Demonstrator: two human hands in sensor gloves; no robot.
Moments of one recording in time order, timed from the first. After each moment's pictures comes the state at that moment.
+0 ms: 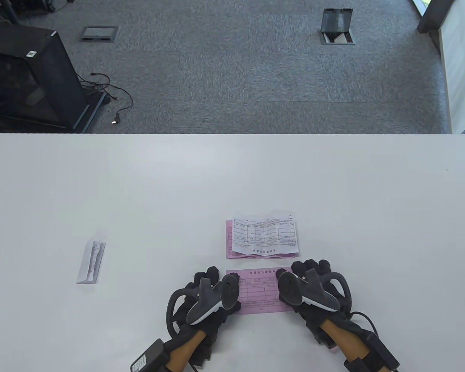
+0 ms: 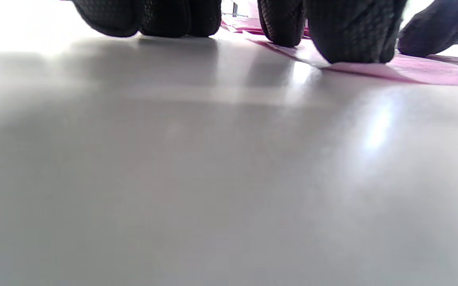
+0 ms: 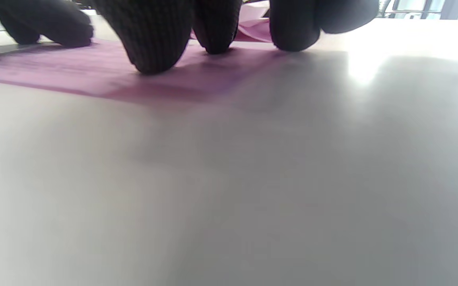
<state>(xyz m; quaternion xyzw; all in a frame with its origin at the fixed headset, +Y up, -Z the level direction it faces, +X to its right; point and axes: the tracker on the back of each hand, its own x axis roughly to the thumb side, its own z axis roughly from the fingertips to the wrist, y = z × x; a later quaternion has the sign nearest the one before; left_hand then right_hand) -0.074 -0.777 -0.214 -0.17 -0.06 0.02 0.98 0.158 -0.772 -0.236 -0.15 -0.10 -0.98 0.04</state>
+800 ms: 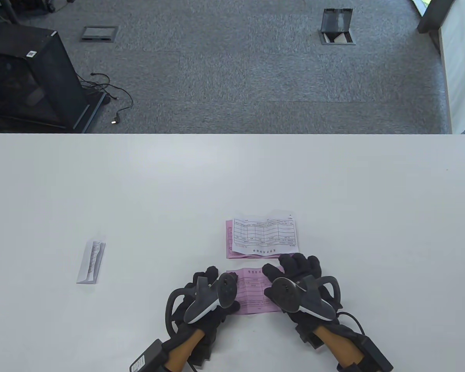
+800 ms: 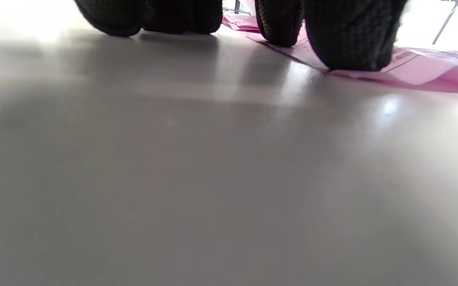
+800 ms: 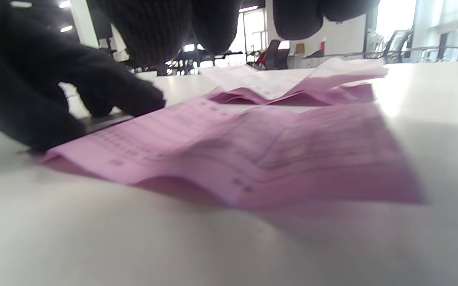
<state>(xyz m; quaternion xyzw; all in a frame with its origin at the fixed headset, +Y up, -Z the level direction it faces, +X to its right) -0.078 -0.777 -0.216 -0.18 -0.05 0.03 0.98 0.106 -0.748 -0.221 -0.19 -0.03 -0.98 -0.01</state>
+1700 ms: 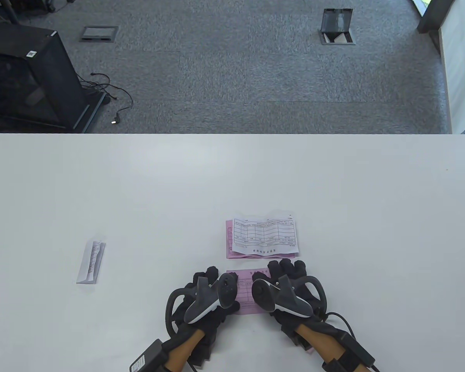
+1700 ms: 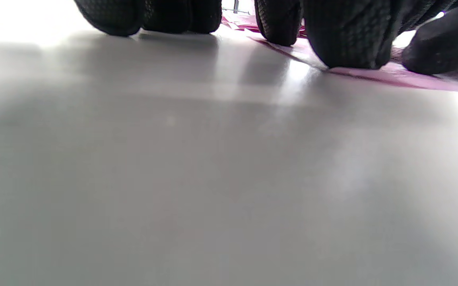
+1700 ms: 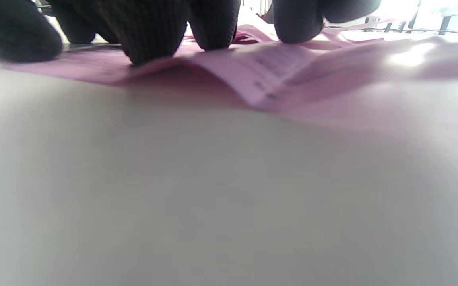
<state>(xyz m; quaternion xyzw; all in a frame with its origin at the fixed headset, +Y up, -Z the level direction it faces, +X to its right) -0.078 -0.777 -0.215 -0.18 -0.06 0.03 0.98 0.100 -0.776 -0.228 -0.17 -0.07 -0.98 0.05</state>
